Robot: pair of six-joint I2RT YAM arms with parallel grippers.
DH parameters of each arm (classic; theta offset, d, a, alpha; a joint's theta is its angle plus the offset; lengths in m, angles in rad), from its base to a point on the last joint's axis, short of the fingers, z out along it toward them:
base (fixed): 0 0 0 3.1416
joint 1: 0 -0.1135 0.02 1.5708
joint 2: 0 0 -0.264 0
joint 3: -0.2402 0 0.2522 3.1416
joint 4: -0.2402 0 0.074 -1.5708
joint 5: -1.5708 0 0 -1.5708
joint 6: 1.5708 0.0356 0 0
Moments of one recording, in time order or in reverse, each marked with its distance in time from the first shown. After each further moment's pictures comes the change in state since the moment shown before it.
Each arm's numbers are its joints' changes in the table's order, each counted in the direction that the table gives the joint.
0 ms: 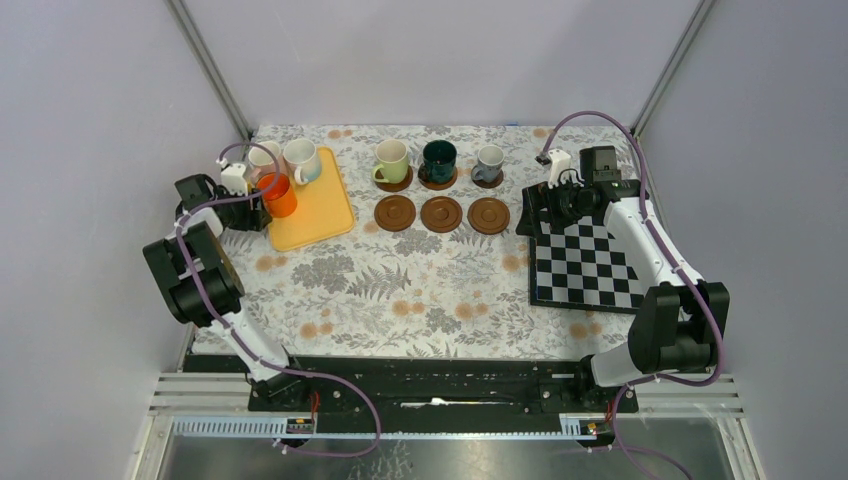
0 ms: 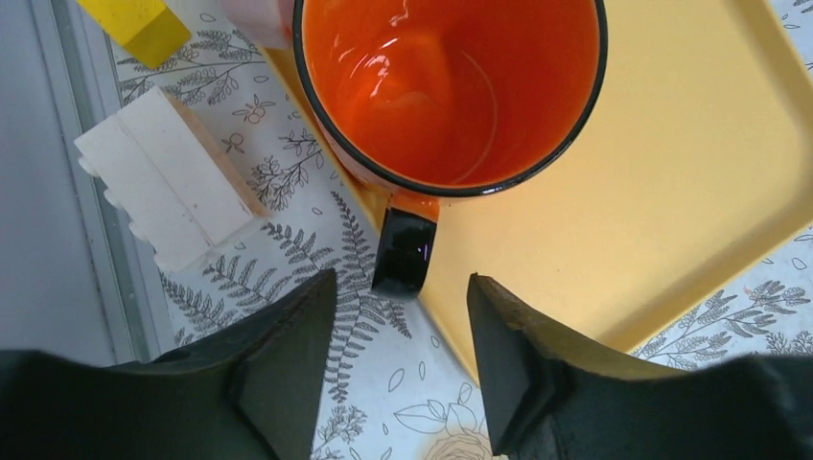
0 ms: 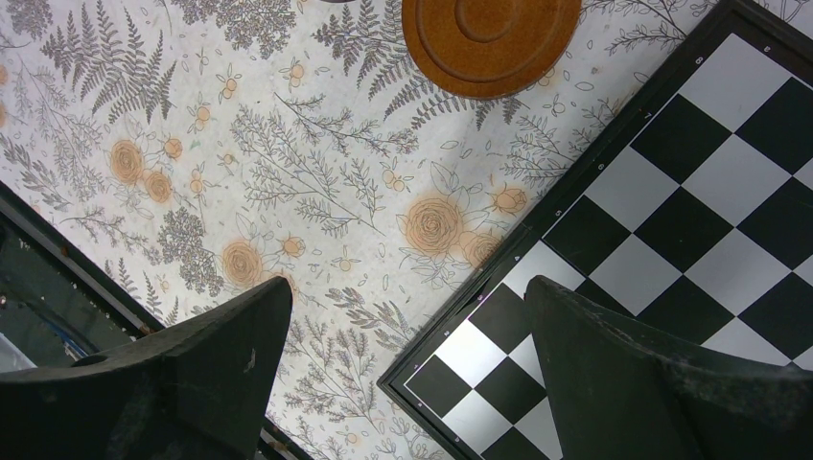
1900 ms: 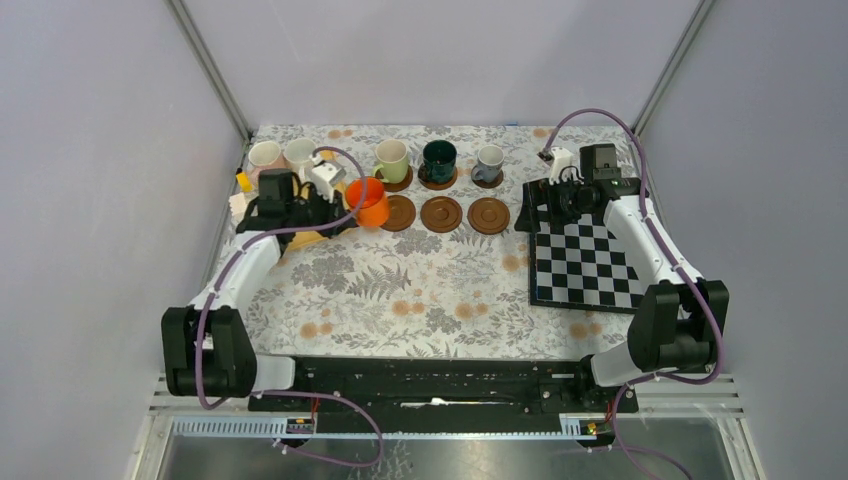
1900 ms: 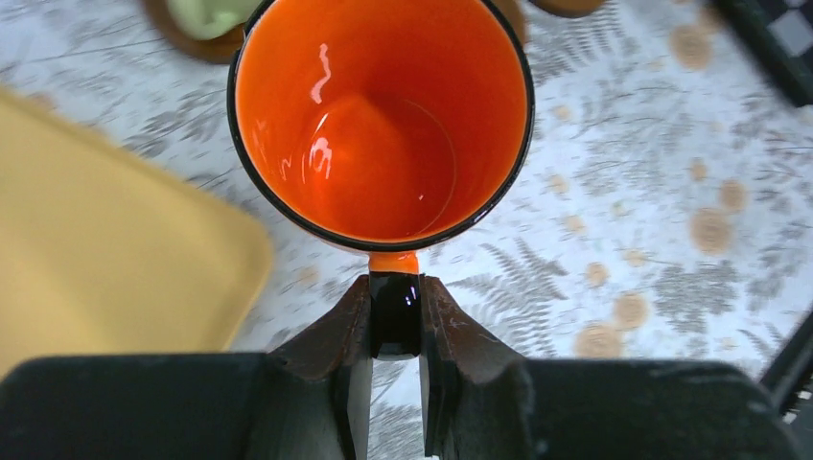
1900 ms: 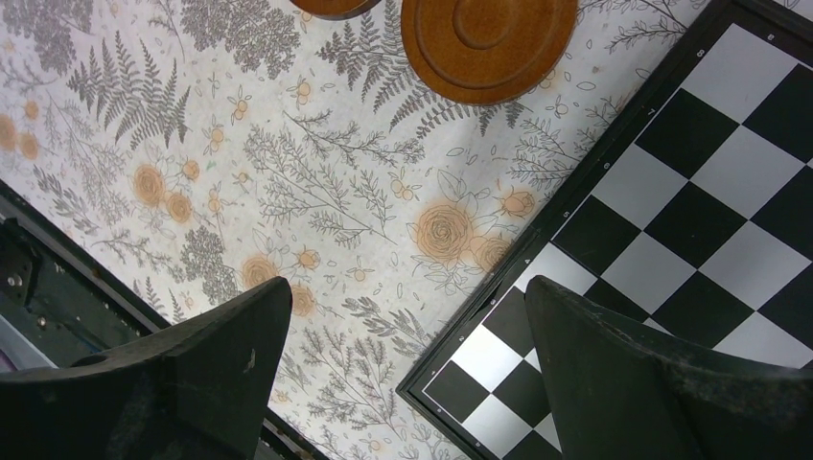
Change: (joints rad) left arm 0.508 -0.486 0.231 -0.081 -0.099 -0.153; right arm 0.000 0.010 -0.015 0.007 0.006 0.067
